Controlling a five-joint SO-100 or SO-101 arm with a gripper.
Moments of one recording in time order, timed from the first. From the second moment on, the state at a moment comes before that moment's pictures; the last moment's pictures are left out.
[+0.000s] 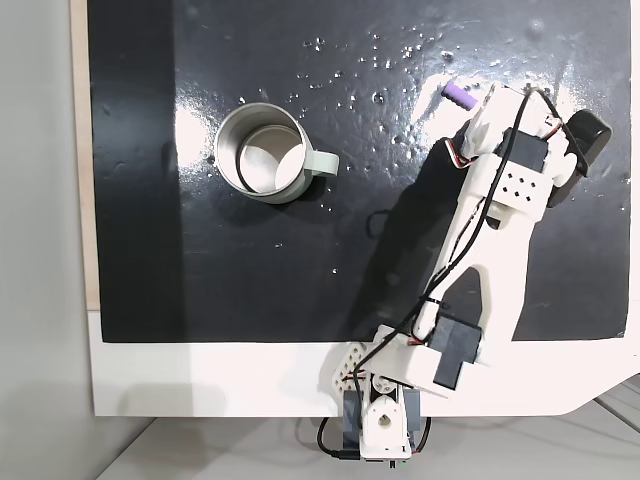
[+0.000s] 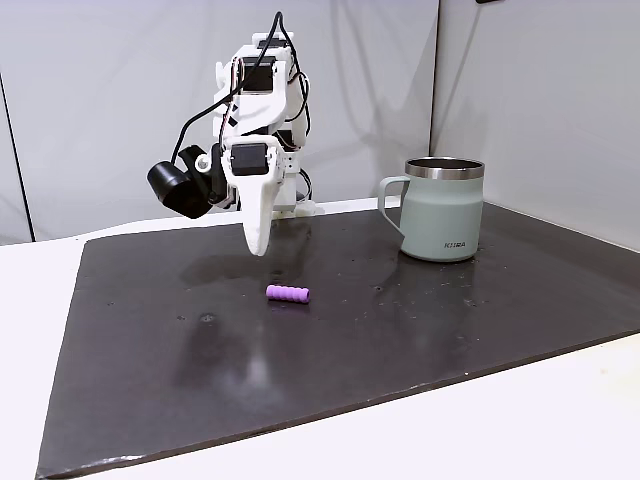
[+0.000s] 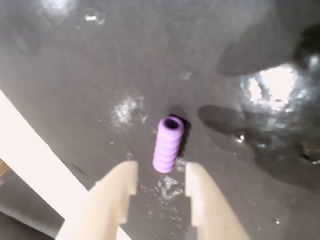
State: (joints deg) arm 18.6 72.7 81.8 55.5 6.2
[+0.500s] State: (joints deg) arm 15.5 58.8 57.0 79.8 13.8
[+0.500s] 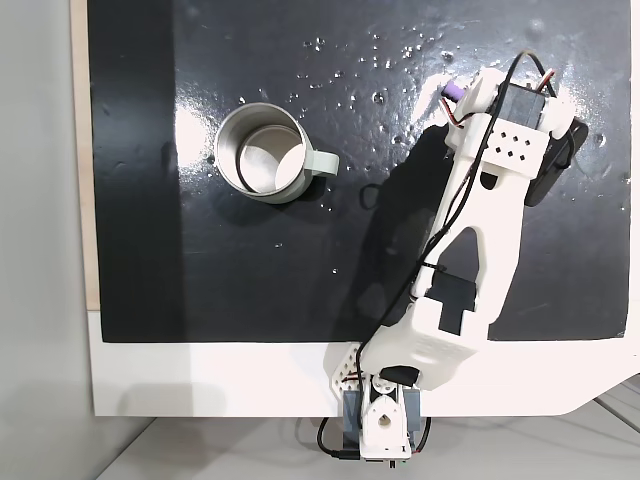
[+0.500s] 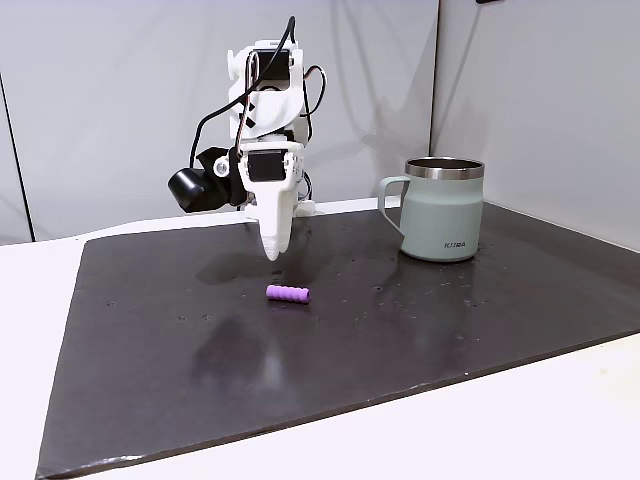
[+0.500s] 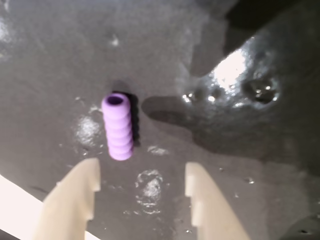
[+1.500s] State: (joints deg) arm 15.9 22.9 -2.7 103.6 11.6
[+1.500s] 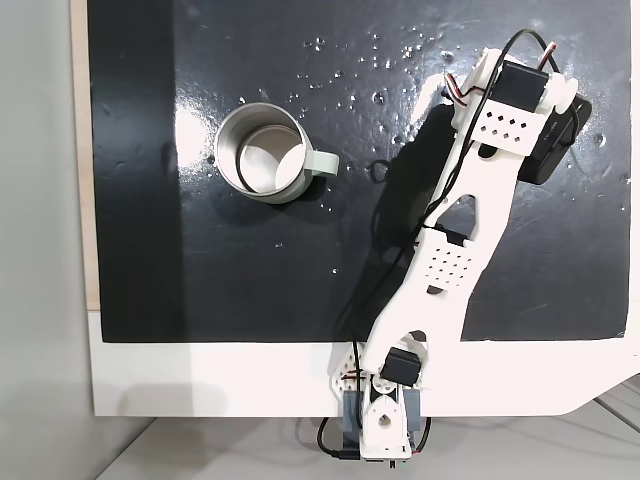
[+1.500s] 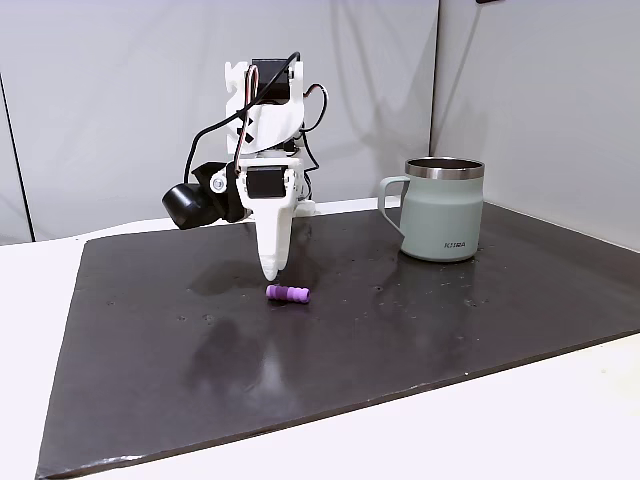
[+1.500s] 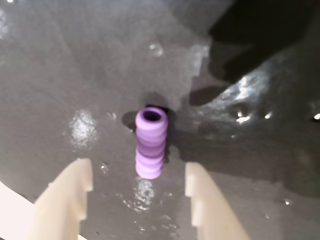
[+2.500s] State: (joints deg) arm 15.1 15.4 -5.7 101.8 5.4
